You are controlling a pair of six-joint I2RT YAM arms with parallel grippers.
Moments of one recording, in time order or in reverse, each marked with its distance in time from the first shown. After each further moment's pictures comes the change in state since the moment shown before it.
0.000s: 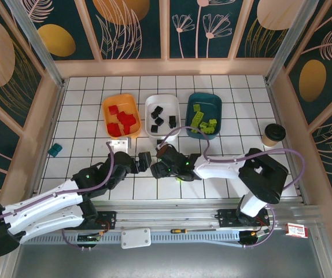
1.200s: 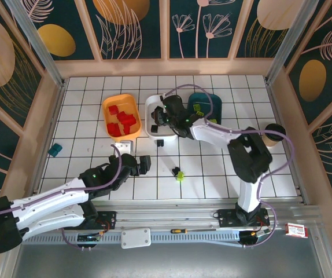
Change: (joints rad) left arm 0.000 0.084 -0.047 0.017 -0.019 -0.006; right arm -0.360 0.261 0.493 0.079 -0.061 -0.111
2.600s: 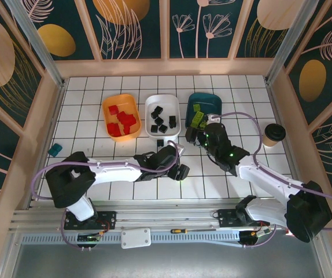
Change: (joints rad) left arm -0.069 0.747 0.330 0.302 0.438 0.249; right arm -0.071 -0.767 -0.682 0.019 0.133 0.166
